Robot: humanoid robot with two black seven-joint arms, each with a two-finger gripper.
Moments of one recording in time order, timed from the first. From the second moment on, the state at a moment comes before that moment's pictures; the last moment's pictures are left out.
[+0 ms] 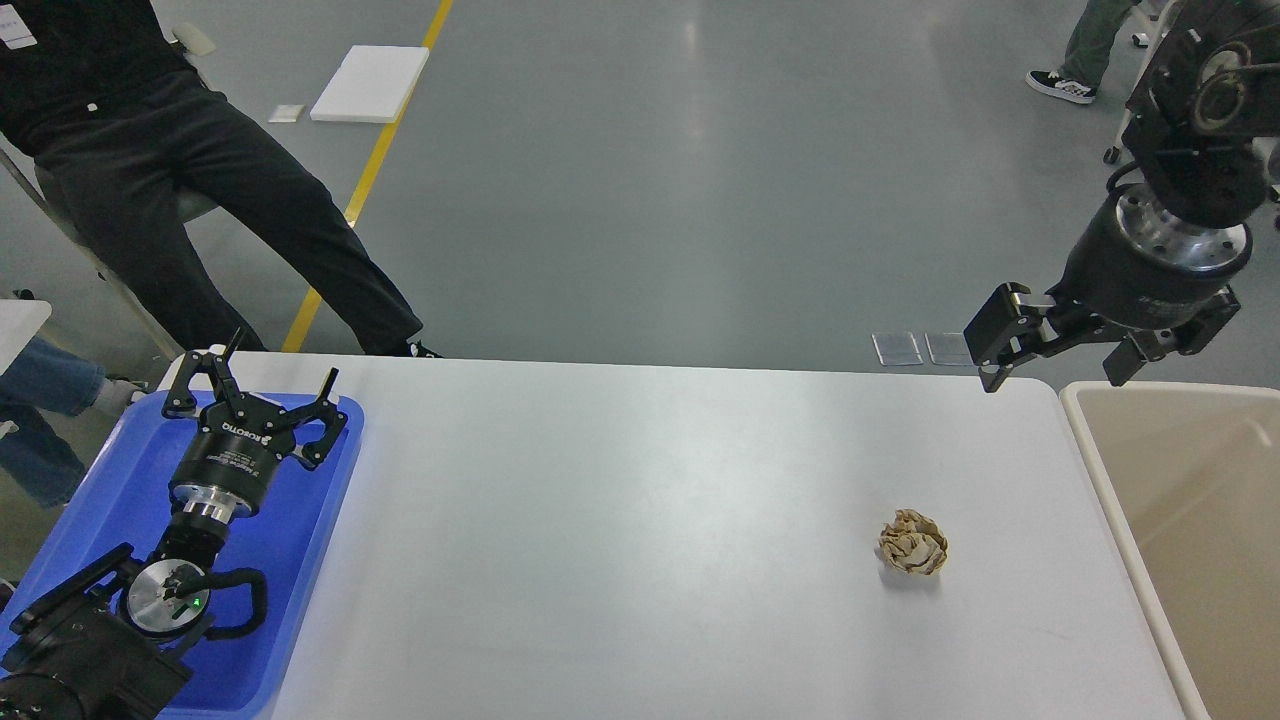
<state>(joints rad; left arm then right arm) -0.48 0.36 -0.88 -0.46 -0.17 -0.77 -0.41 2.29 -0.42 -1.20 1.35 -0.19 0.79 -0.17</state>
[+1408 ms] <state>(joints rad) -0.48 0.36 -0.88 -0.46 -0.17 -0.77 -0.41 2.32 -0.43 -1.17 1.35 -0.18 0.79 -0.17</state>
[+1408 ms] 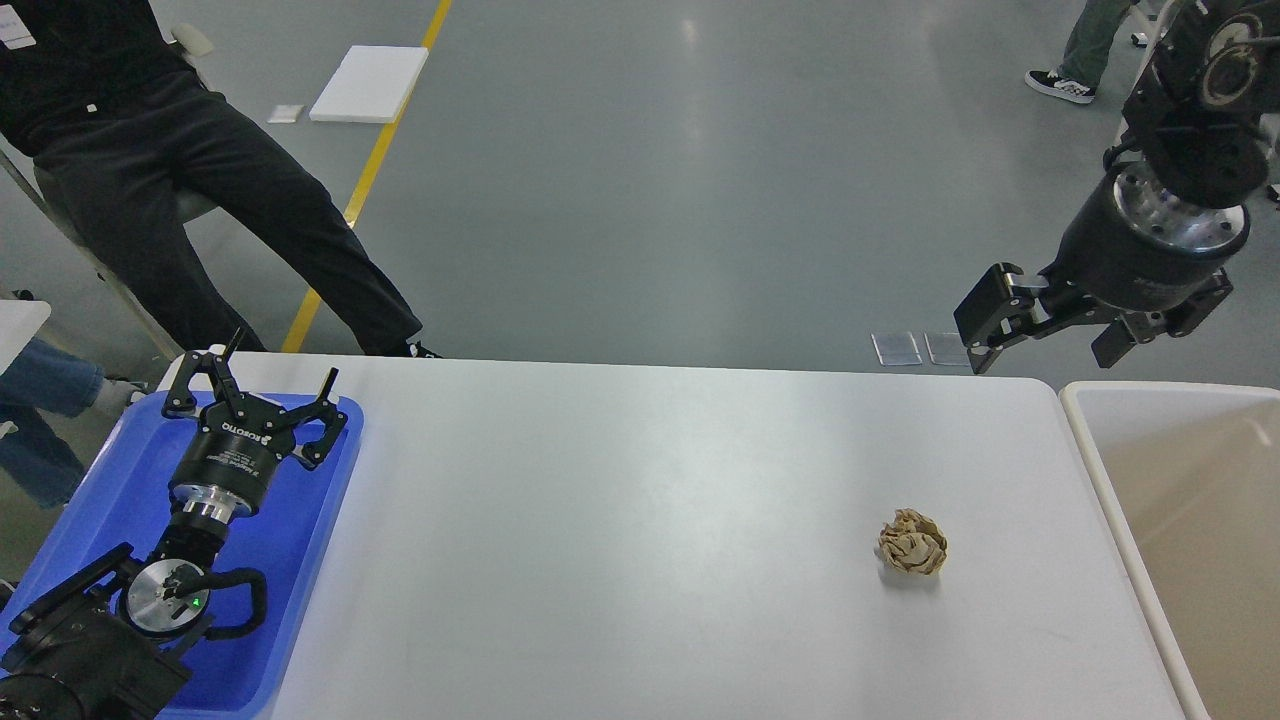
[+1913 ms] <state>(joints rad) -0.48 0.36 -0.88 -0.46 -0.17 -0.77 -0.41 2.23 -0.42 -1.13 1.33 -0.19 0.77 -0.17</state>
